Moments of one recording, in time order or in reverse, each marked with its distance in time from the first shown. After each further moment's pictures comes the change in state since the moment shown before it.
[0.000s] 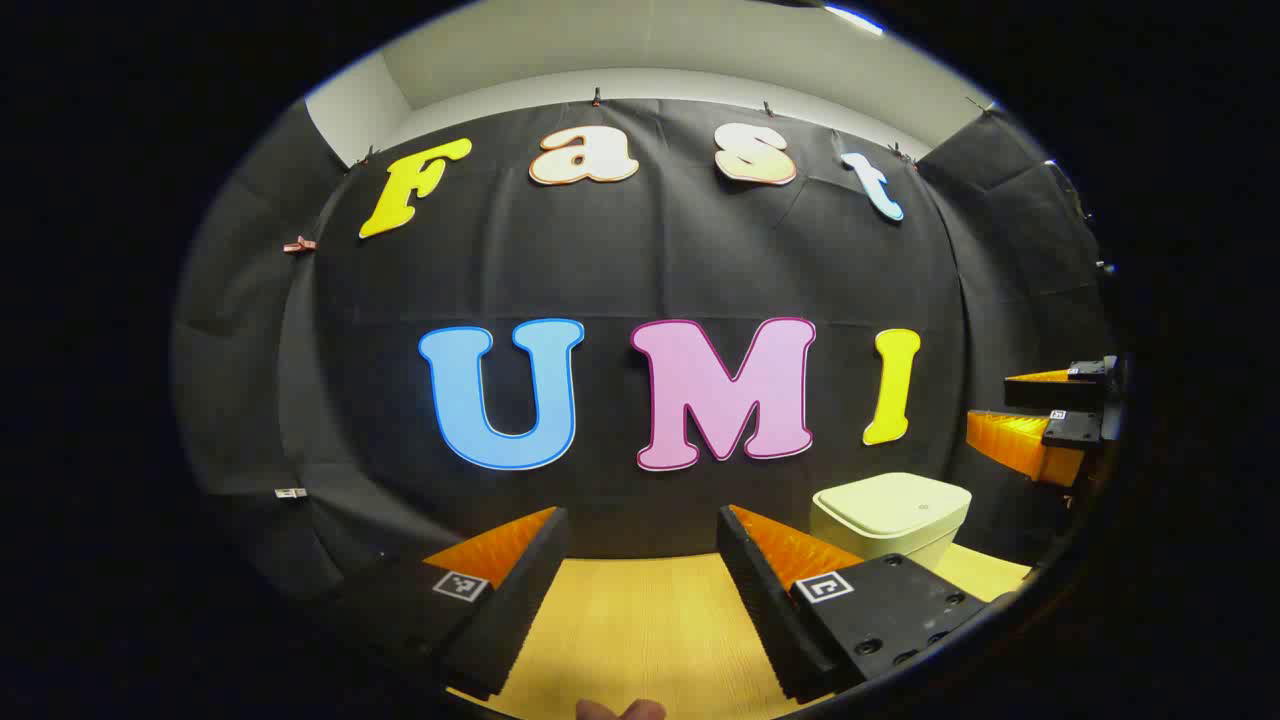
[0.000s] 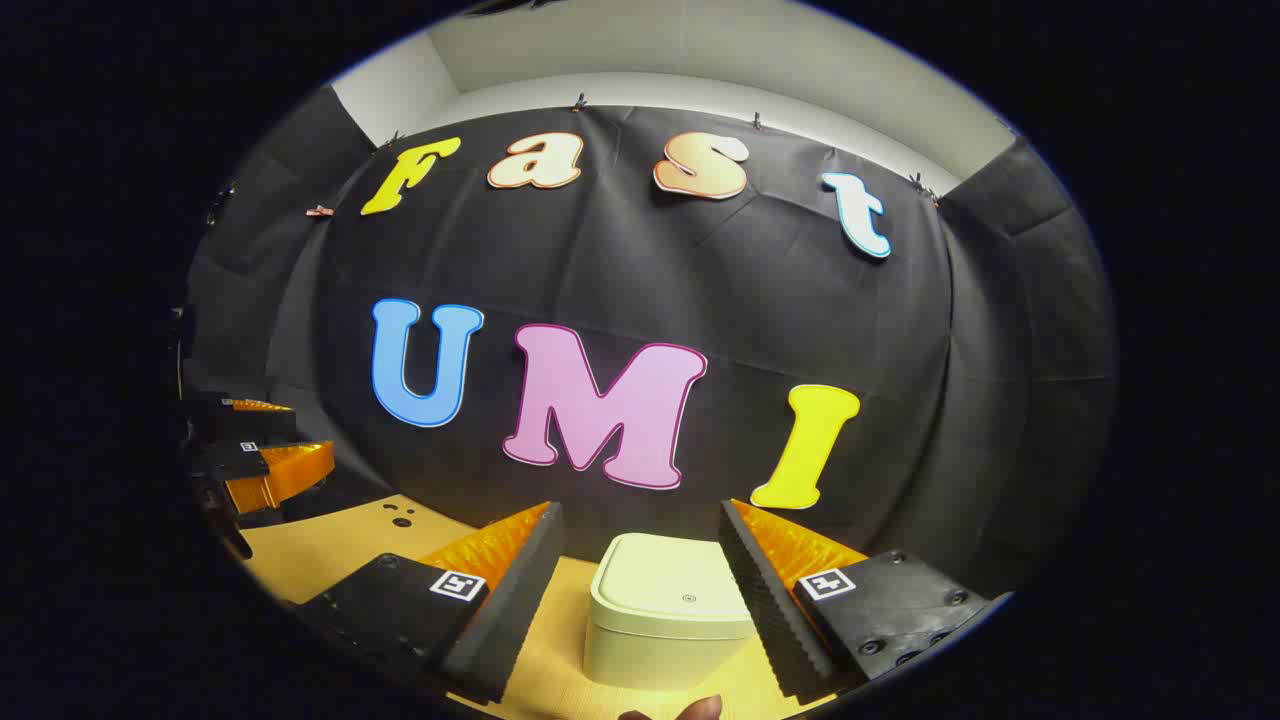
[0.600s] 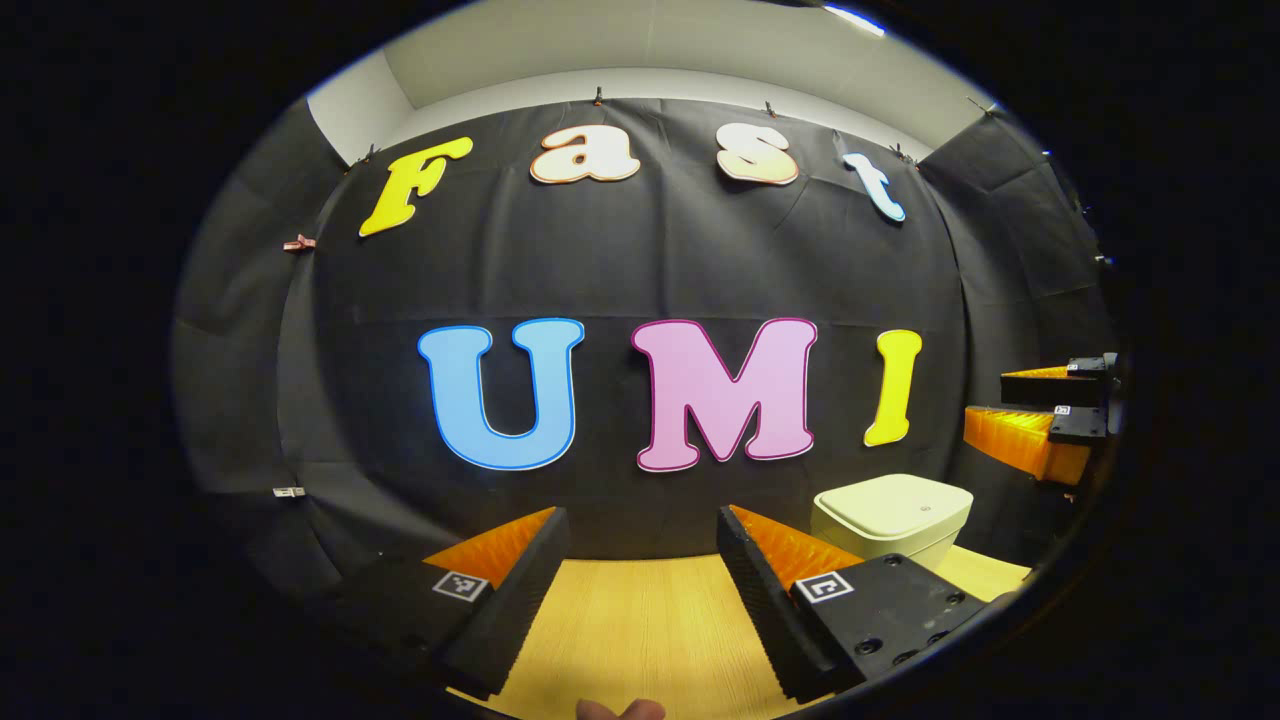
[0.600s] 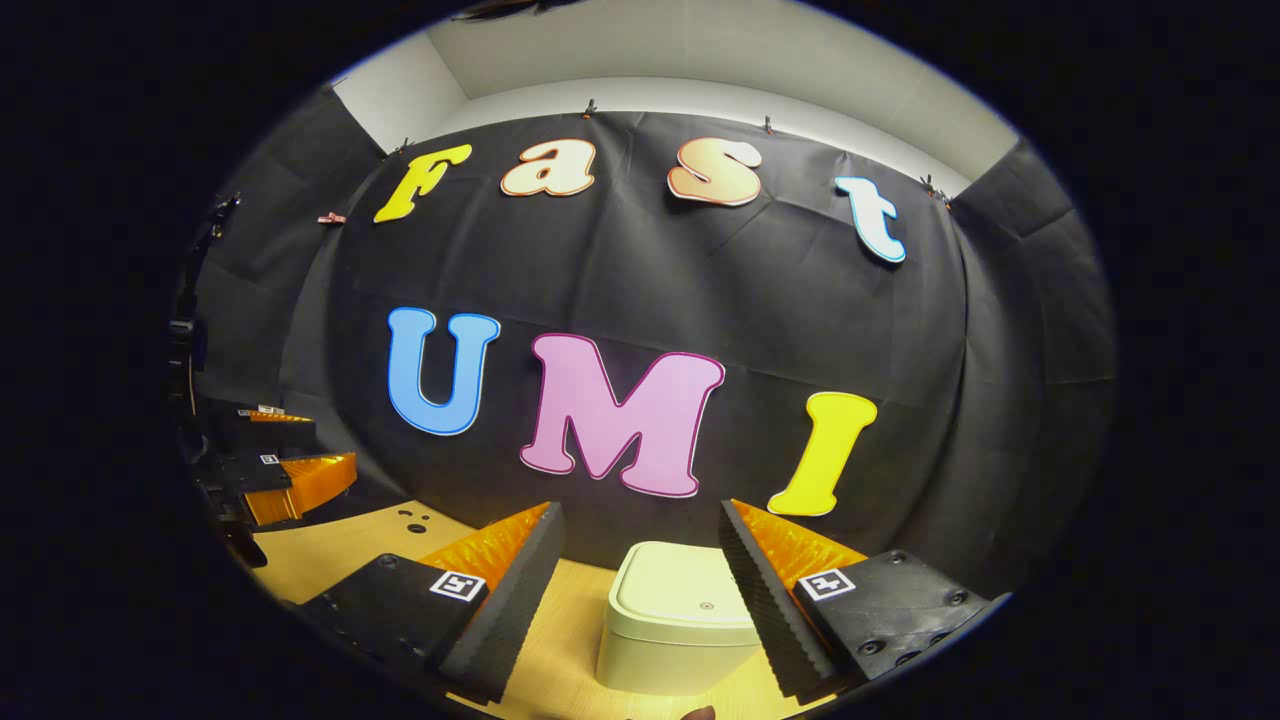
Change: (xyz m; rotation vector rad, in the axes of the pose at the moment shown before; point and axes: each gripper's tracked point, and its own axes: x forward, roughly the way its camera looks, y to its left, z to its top) left arm 0.004 0.000 -0.001 -0.001 -0.004 0.001; right arm 0.003 0.014 0.005 0.021 -0.004 0.052
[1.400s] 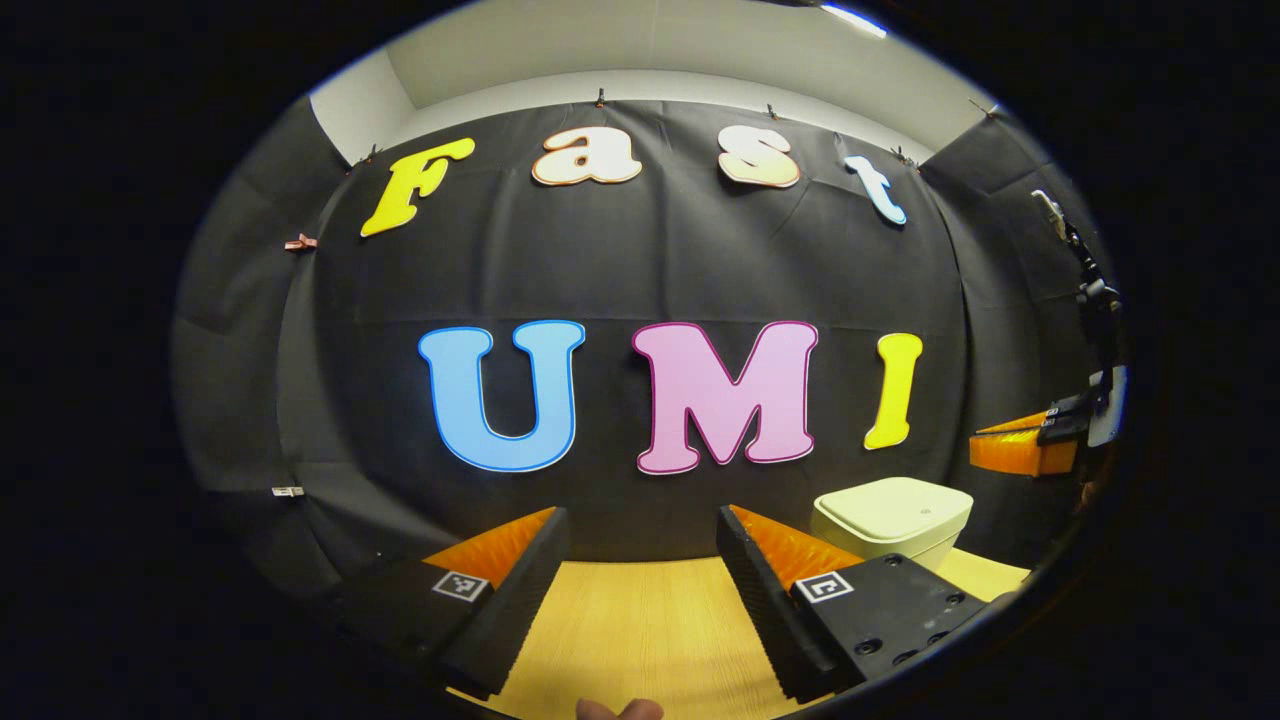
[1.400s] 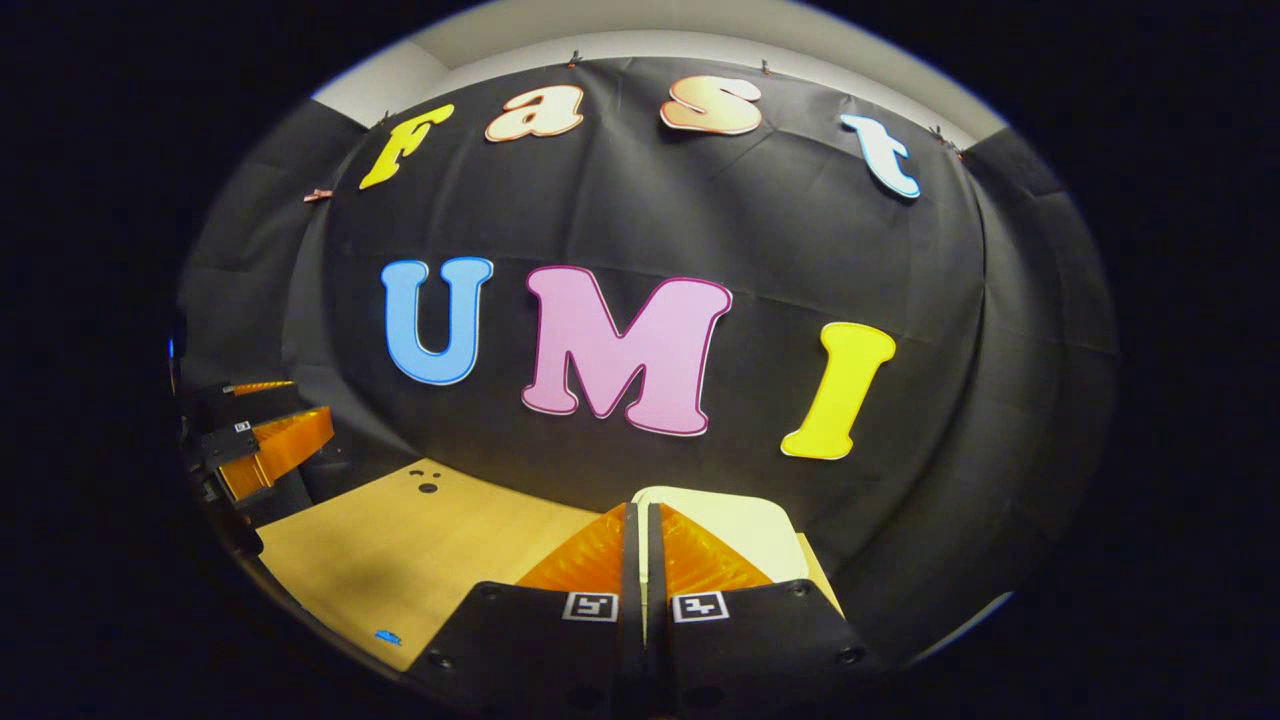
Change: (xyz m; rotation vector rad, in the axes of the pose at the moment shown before) left arm 0.000 0.001 0.001 -0.004 -0.009 0.001; right arm 0.014 -0.029 -0.037 0.042 0.165 -0.030
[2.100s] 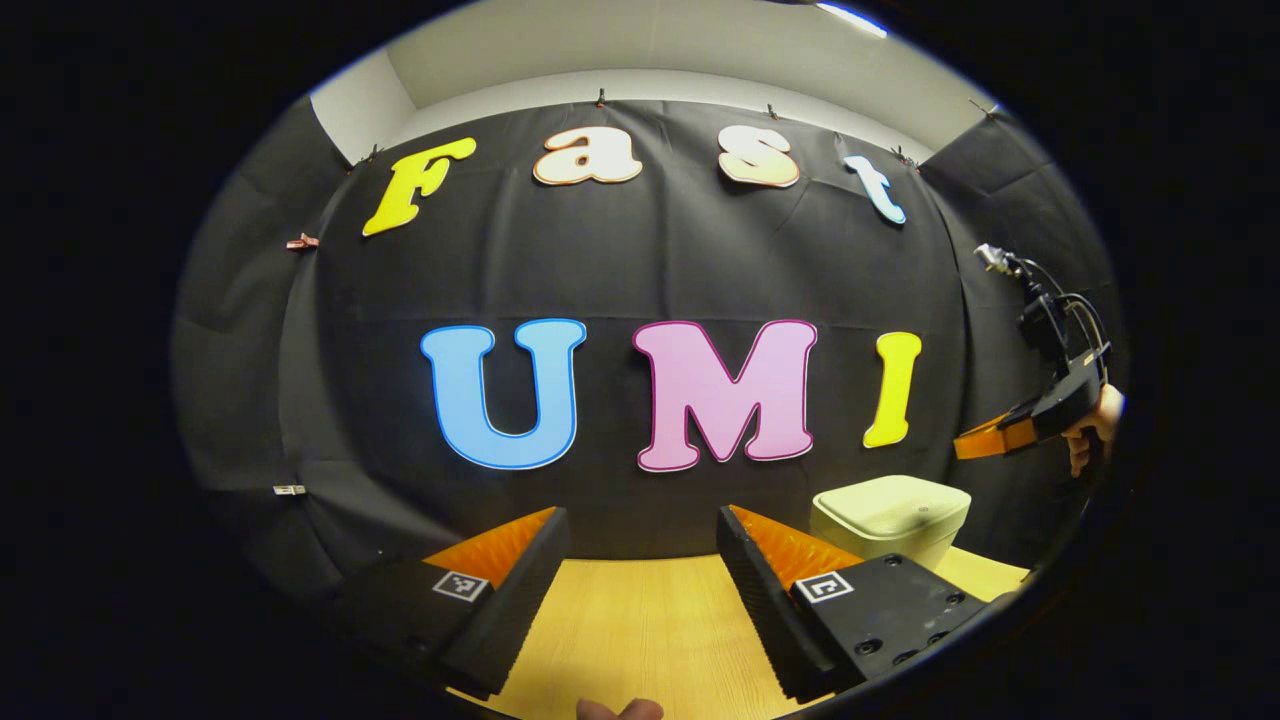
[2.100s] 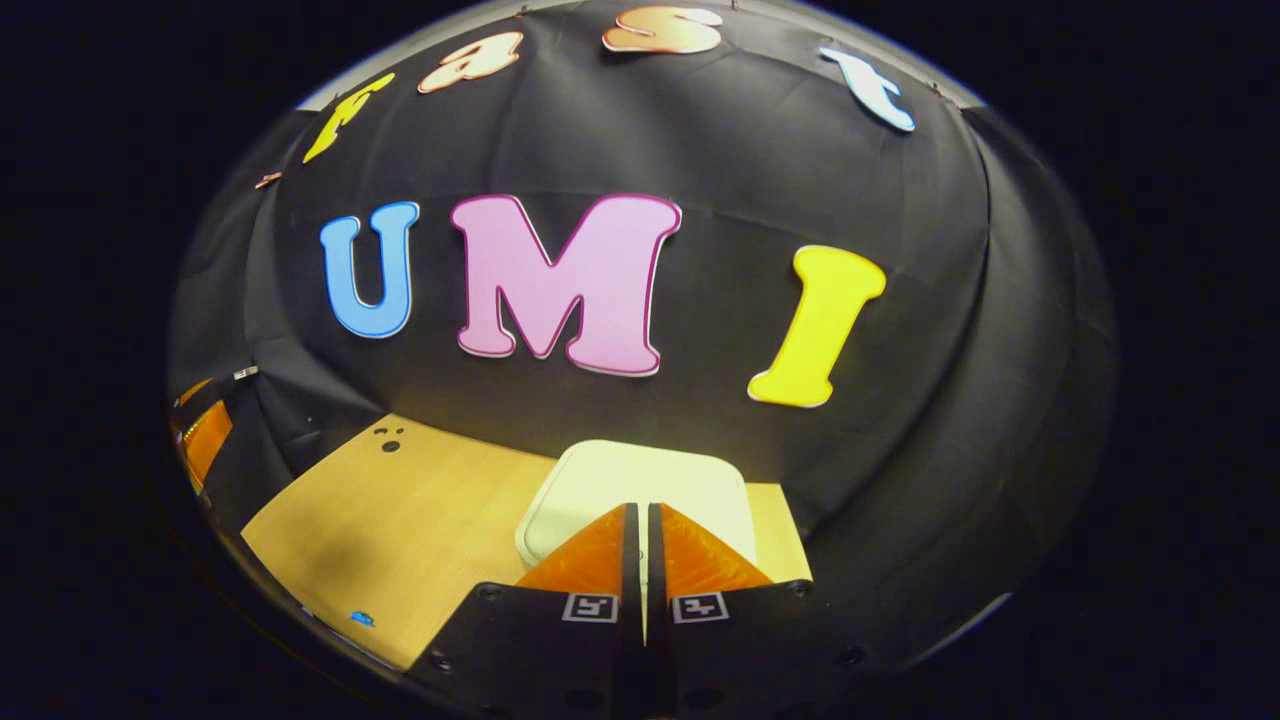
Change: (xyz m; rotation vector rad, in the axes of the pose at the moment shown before) left arm -0.006 -0.001 -0.003 -0.003 0.010 -0.002; right arm 0.066 -0.057 -0.055 0.022 0.318 0.016
